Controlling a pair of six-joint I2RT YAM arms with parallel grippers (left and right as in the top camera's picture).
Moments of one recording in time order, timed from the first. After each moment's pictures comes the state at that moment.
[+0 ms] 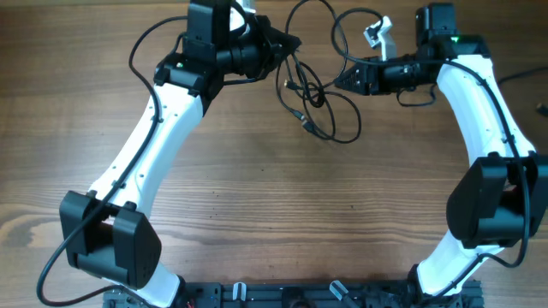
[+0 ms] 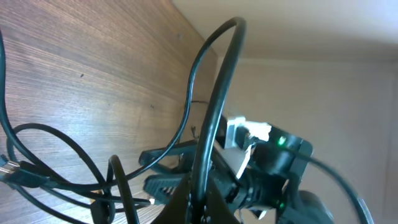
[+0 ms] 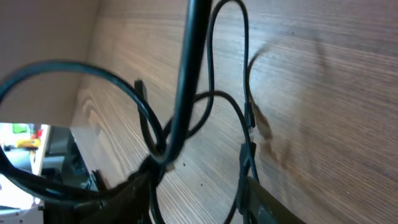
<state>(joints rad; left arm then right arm) -0.32 1.75 1.54 -0.30 0.68 -1.15 0.03 1.91 1.63 -0.99 -0.87 -0.15</state>
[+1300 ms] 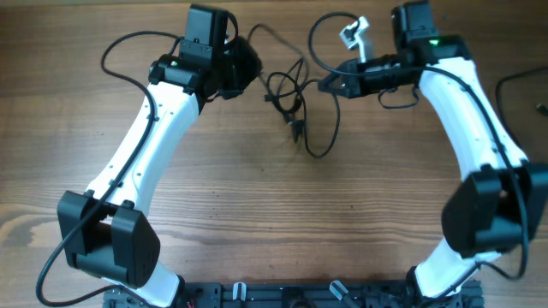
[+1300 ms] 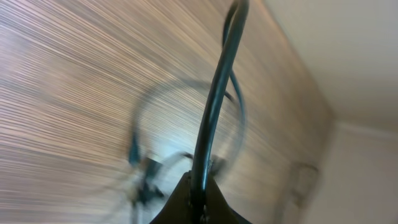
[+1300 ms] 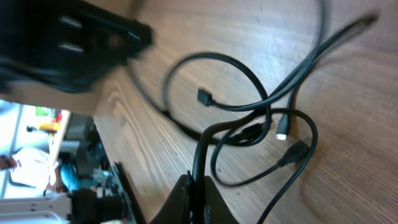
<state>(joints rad) -0.30 1.75 1.54 -0.66 0.25 -0.98 0.11 1.85 1.63 -0.95 -0.93 -0.09</state>
